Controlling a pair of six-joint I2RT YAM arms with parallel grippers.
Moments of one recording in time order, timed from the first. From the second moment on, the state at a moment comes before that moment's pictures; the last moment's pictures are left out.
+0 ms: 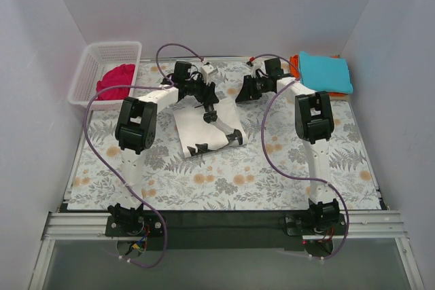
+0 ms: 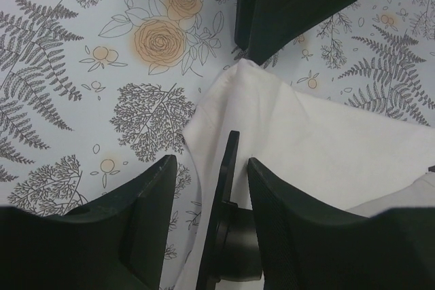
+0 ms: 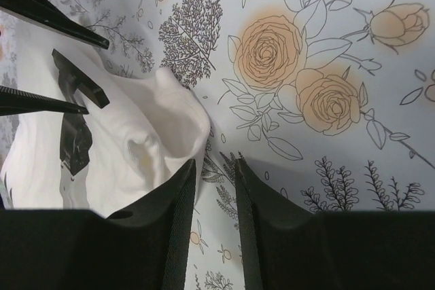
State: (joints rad) left arm -0.32 2.27 1.67 -0.09 0.74 0.31; right arm 0.25 2.45 1.92 -0.35 -0.83 0.09
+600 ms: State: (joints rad) left arm -0.34 2.34 1.72 -0.09 0.77 0.30; right arm 0.25 2.41 1.79 -0.24 -0.88 0.13
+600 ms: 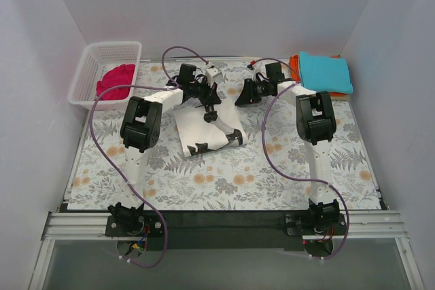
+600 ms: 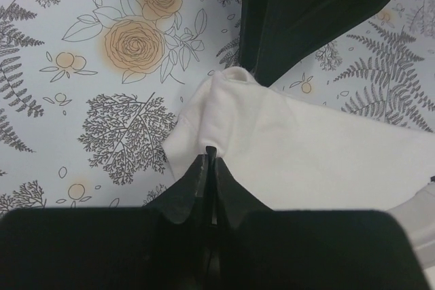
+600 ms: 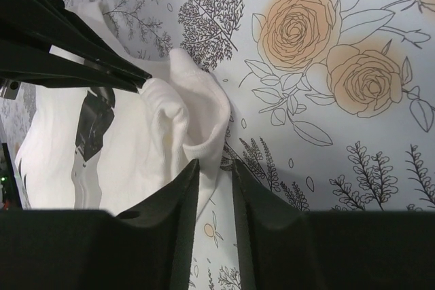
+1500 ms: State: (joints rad) left arm -0.38 2.32 1.76 -0.06 0.80 0.31; right arm 0.27 2.41 1.79 -0.24 -0.85 0.15
